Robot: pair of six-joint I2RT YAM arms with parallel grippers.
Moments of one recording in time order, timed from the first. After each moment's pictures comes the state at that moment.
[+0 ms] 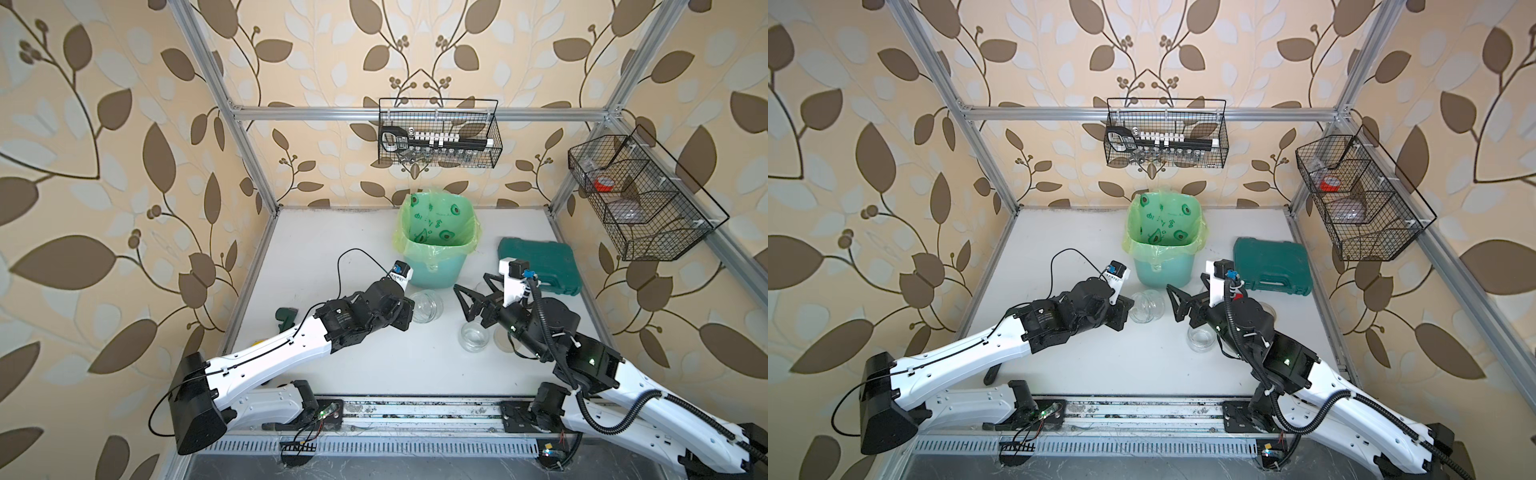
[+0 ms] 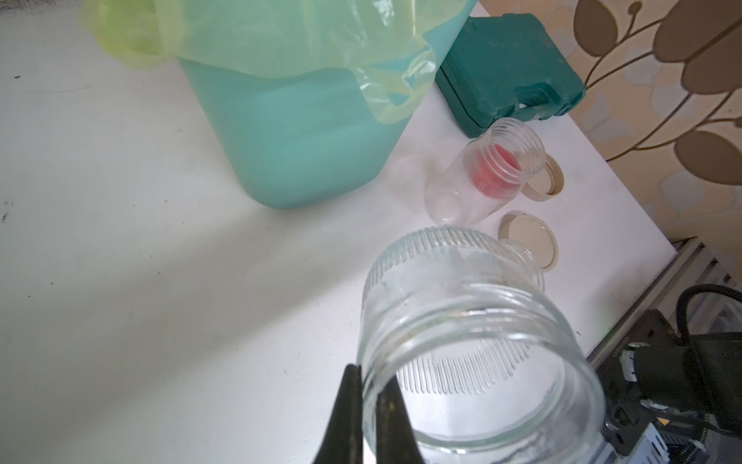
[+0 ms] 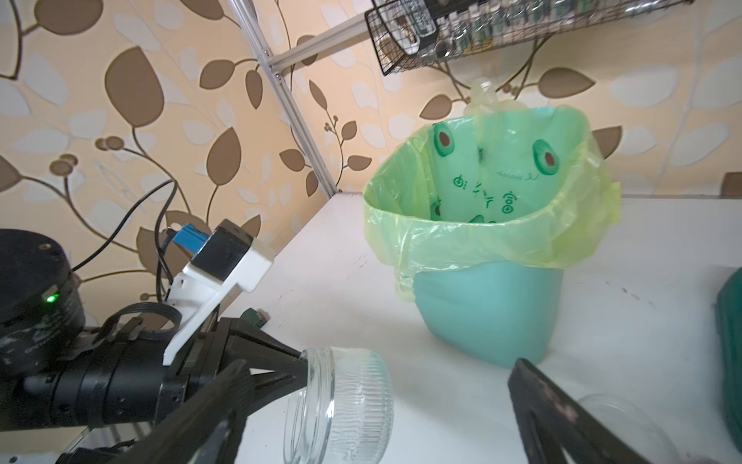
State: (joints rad) left arm -0.94 1.16 0.94 -0.49 -0.15 -0.46; right arm 0.91 0.63 0.71 -0.23 0.40 0.42
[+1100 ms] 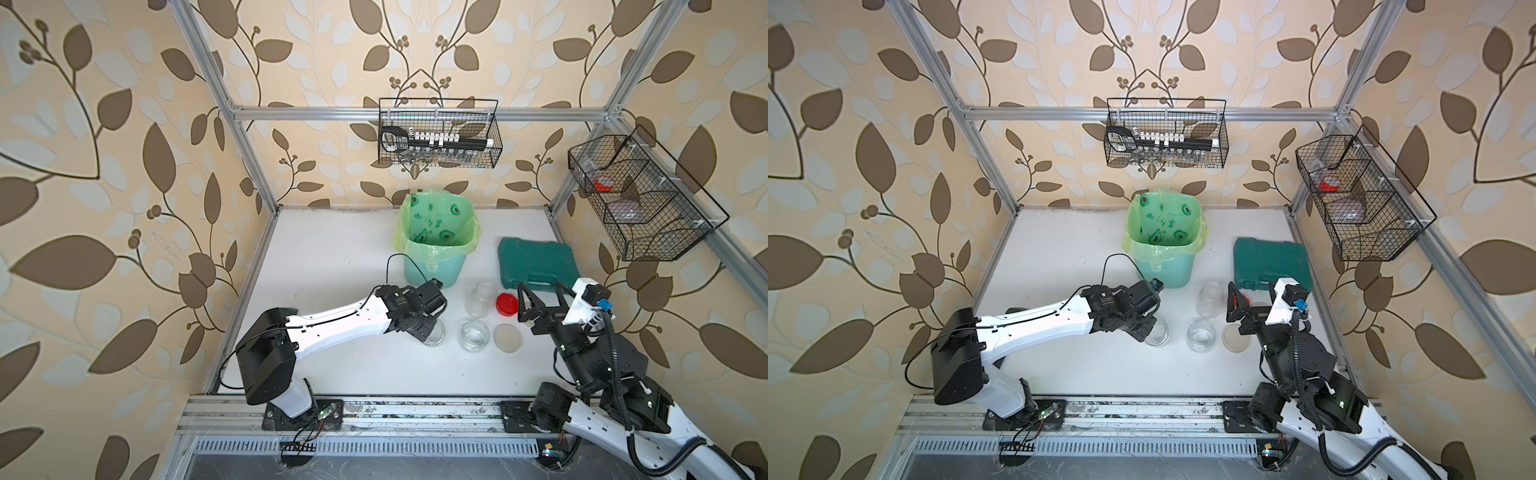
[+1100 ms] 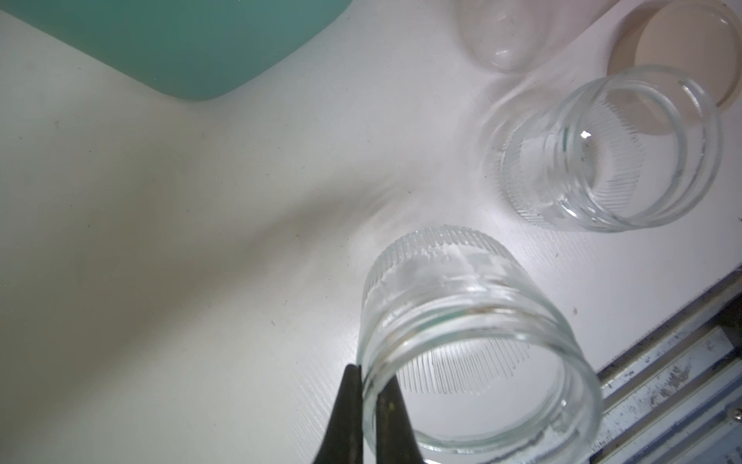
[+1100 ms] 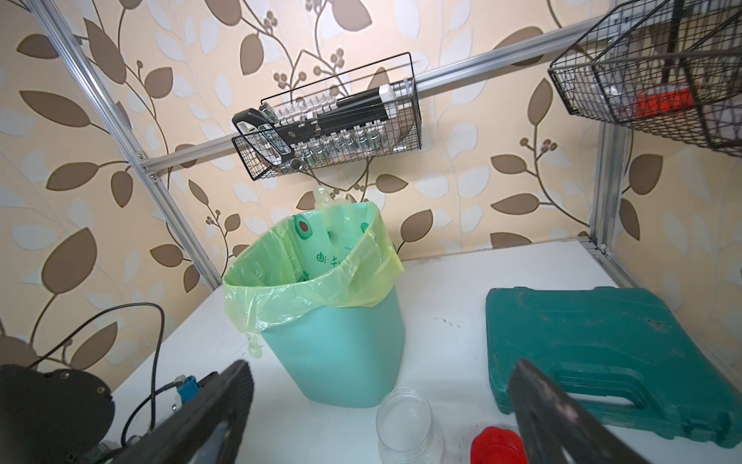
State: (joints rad) left arm -1.03 1.59 1.22 -0.78 -0.13 -0.40; right arm 0.90 0.24 0.66 -0.39 0.80 0.28
